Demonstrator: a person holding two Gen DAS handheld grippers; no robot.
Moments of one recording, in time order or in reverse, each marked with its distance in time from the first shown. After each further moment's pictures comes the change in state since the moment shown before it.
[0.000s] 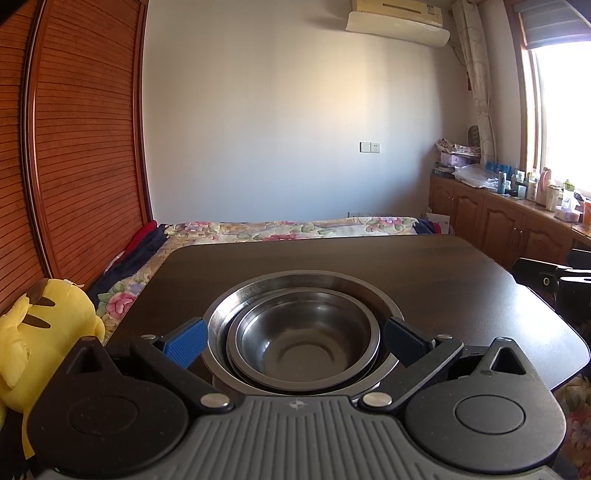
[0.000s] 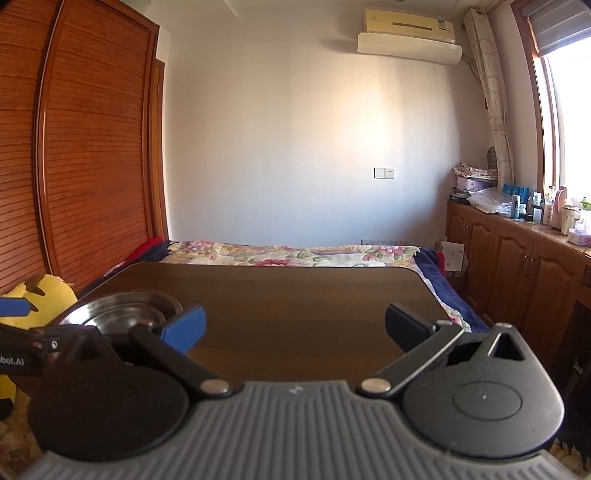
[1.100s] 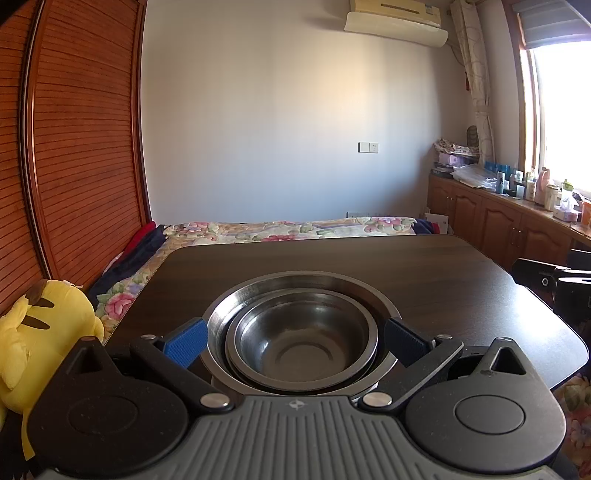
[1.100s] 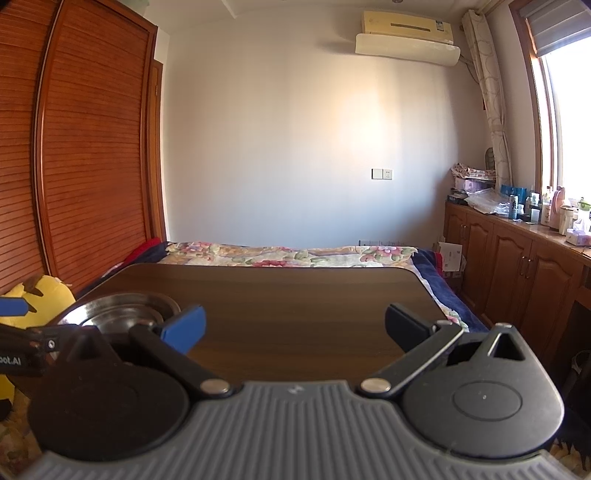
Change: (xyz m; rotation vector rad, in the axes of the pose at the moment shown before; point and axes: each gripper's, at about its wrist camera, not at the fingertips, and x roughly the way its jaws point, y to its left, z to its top) left arm 0.000 -0.001 0.000 0.002 -0.002 -0.003; right arm -0.001 -0.001 0.001 0.001 -0.002 -0.005
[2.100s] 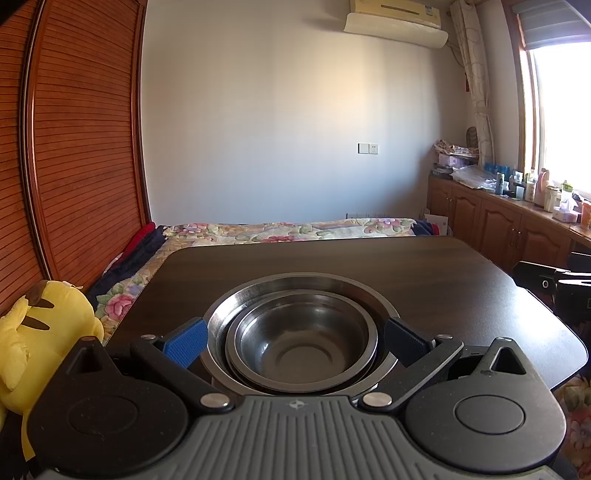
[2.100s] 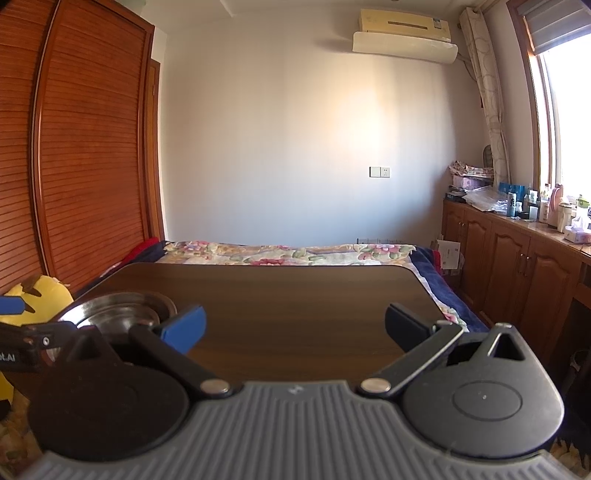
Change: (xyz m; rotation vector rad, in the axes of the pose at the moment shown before) left arm -0.001 0.001 0.001 0.000 -0.002 -0.002; right arm 0.001 -0.005 -0.001 0.006 0.006 -0.003
